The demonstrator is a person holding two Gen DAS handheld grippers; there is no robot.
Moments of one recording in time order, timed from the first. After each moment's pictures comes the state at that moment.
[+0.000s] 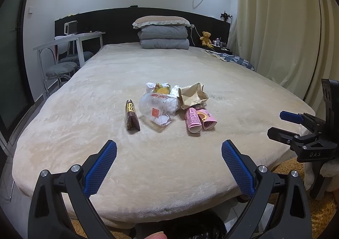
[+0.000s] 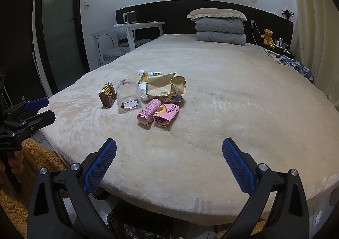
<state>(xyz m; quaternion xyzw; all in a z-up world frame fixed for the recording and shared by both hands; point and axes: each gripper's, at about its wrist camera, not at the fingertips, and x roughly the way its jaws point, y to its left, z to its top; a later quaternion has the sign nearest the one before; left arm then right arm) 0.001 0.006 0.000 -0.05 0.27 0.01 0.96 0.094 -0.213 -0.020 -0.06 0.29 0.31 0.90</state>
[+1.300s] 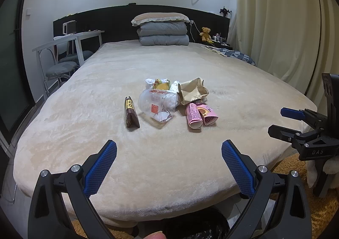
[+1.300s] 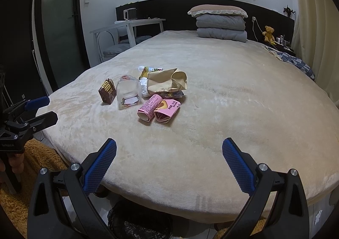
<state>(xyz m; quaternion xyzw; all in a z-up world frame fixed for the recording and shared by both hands) 0.004 0.002 -0.006 -0.03 0.28 0.02 0.96 0.093 -0.211 -0.021 -0.07 0.30 0.31 0.90</state>
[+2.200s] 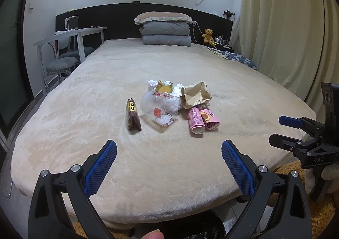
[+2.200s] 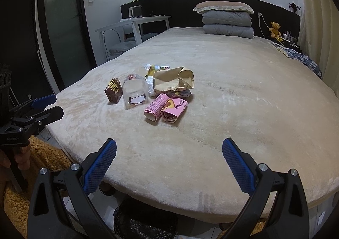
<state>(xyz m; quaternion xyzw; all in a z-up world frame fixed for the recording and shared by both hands) 0.016 0.015 0.000 -0.06 0.29 0.02 0.96 0.106 -0.205 -0.017 -0.06 0.32 0.34 0.88</state>
